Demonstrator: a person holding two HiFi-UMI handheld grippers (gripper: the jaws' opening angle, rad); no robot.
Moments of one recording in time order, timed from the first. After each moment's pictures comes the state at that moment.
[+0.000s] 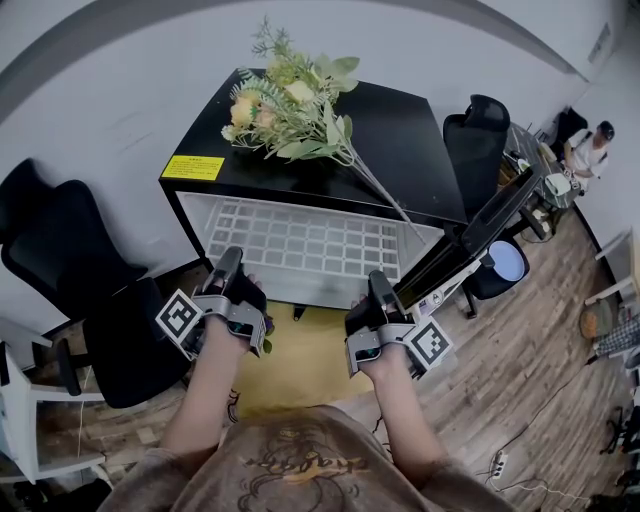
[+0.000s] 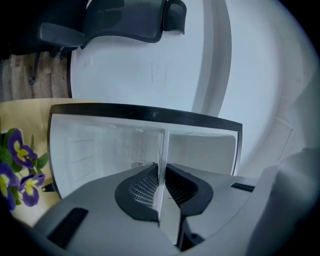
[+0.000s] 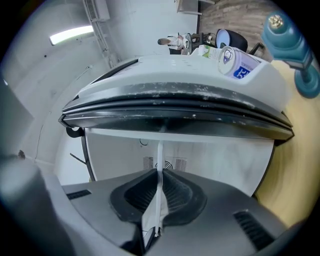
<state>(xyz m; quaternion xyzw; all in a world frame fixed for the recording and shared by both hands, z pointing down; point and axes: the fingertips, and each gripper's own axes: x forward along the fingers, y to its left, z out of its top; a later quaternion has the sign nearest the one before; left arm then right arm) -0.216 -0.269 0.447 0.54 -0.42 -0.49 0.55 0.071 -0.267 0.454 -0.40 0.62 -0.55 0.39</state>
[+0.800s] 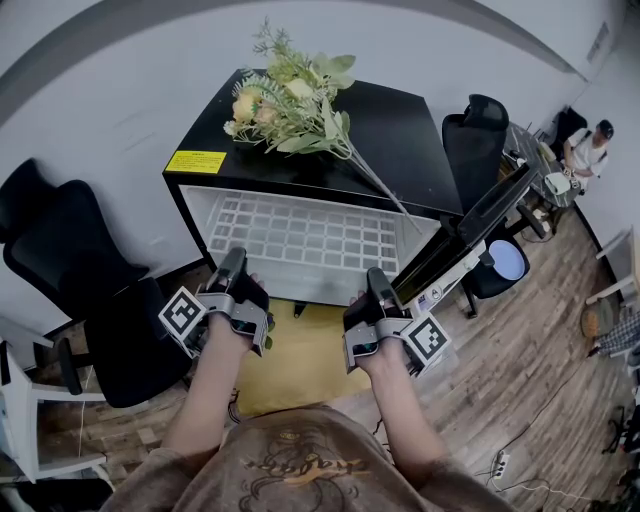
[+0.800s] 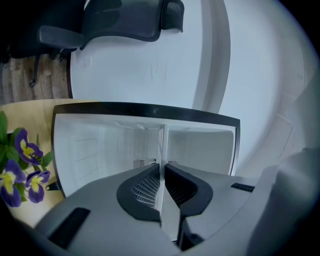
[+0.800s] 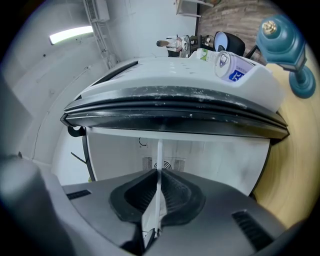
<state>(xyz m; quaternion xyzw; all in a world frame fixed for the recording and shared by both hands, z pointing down) -0.209 -0.261 0.450 0.54 -0.42 -0.48 0.55 0.070 -0.261 0.456 -0.41 0.61 -0.56 0.39</state>
